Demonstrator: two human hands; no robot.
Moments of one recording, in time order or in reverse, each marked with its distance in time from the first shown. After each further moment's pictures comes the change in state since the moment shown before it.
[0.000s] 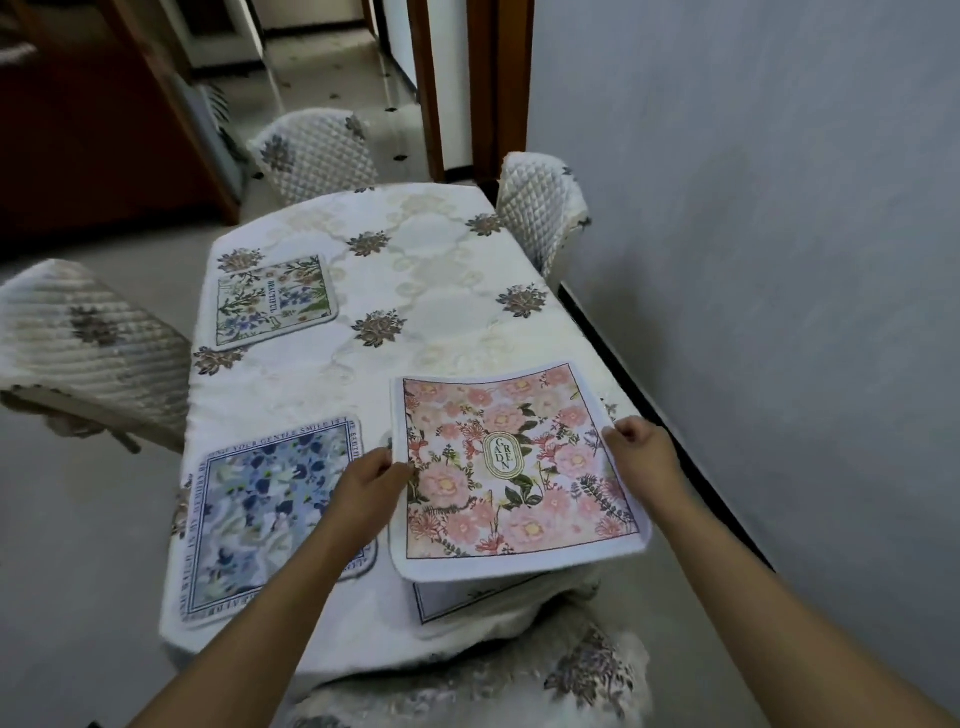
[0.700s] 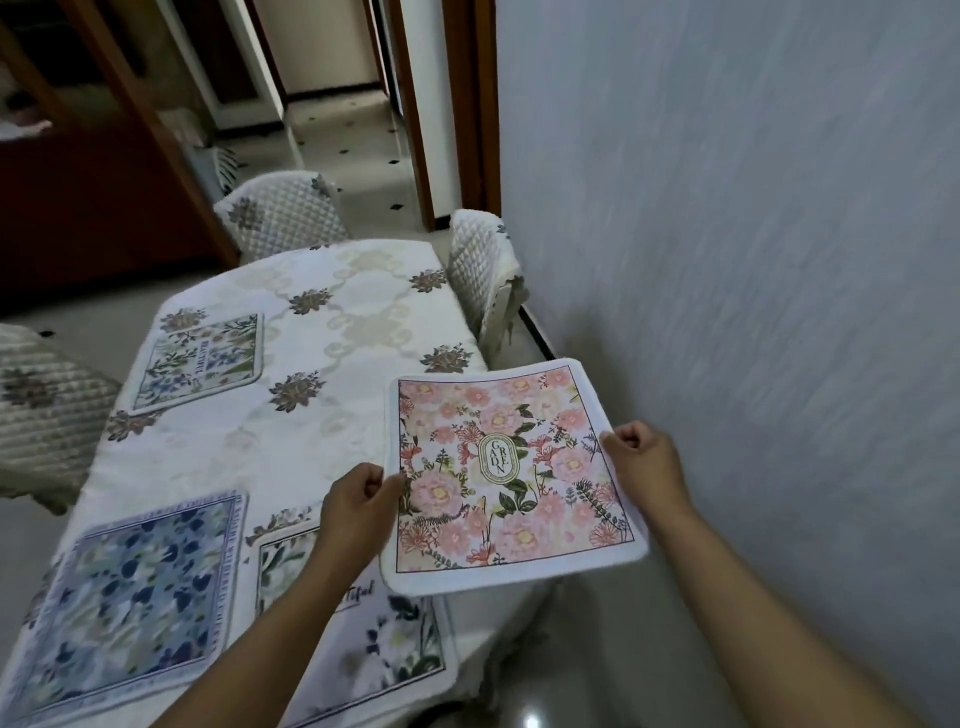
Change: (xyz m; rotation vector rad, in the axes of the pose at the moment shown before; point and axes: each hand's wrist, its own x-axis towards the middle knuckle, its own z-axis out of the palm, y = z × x) left_hand 0.049 0.147 0.185 0.045 0.265 0.020; right_hand 0.167 0.027 -0.175 0.054 0.041 -0.096
